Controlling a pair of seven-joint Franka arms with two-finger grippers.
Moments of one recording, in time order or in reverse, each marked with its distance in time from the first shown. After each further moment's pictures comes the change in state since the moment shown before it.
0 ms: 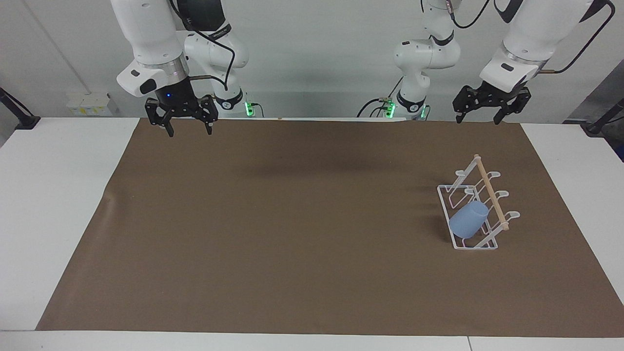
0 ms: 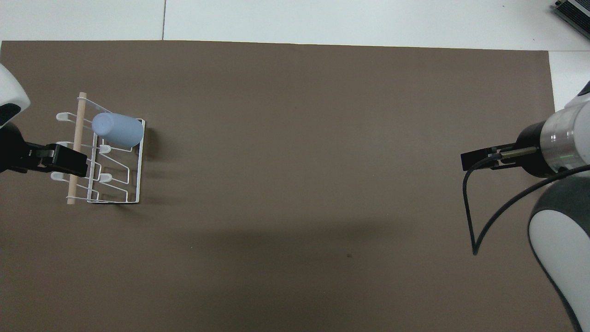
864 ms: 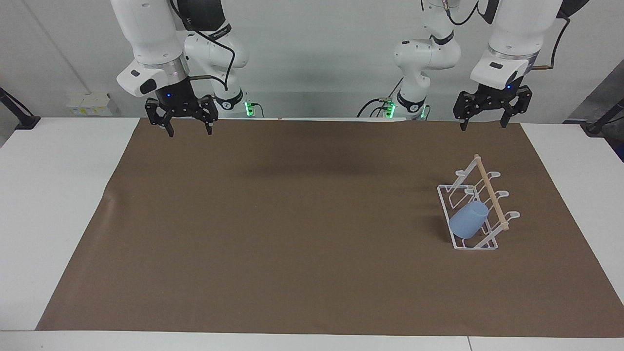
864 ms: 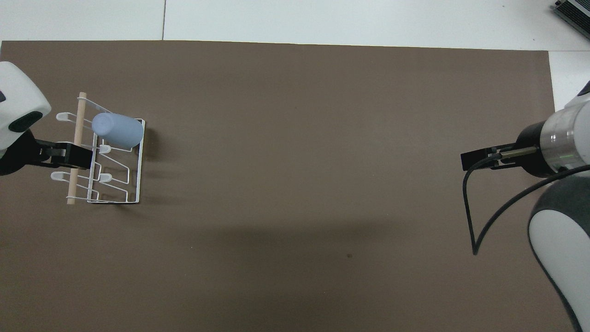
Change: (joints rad) left arm -0.039 -0.035 -0.020 -0.060 0.116 0.088 -0.041; right arm 0.000 0.000 0.000 0.000 0.000 0.000 0.000
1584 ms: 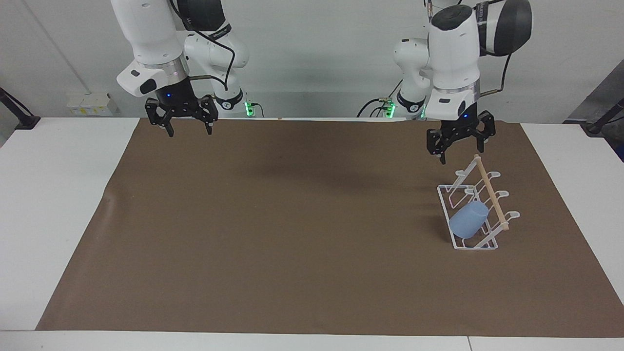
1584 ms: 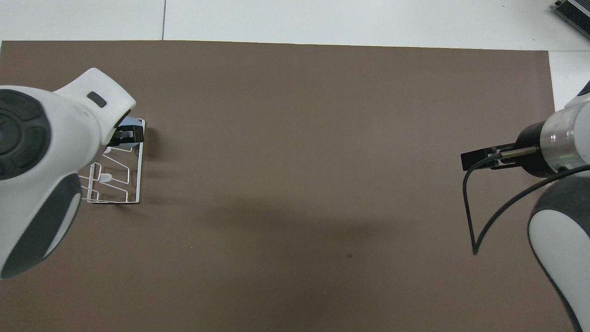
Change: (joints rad) left arm -0.124 -0.008 -0.004 -0.178 0.236 0.306 -0.358; right arm 0.000 0.000 0.000 0.000 0.000 0.000 0.000
